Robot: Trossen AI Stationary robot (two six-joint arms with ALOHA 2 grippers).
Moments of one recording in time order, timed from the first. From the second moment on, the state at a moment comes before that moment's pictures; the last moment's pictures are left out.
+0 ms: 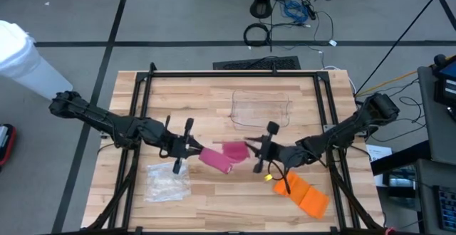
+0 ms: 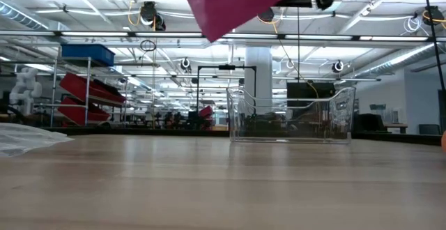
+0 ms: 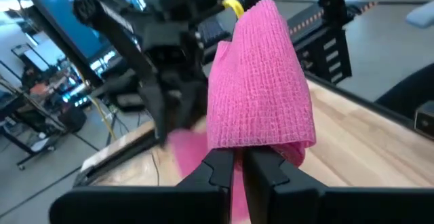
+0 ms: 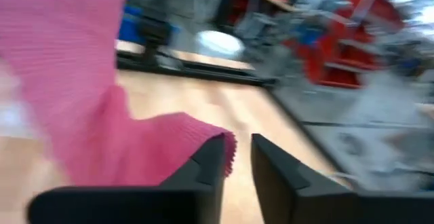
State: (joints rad) left arm -0.30 1.05 0.73 0.15 -0.05 0.48; right arm 0.45 1.44 0.77 0.41 0.90 -0.08
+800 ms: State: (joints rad) left arm -0.30 1.05 0.75 0.04 -0.37 0.59; right arm 0.63 1.31 0.77 0.41 0.80 -0.19
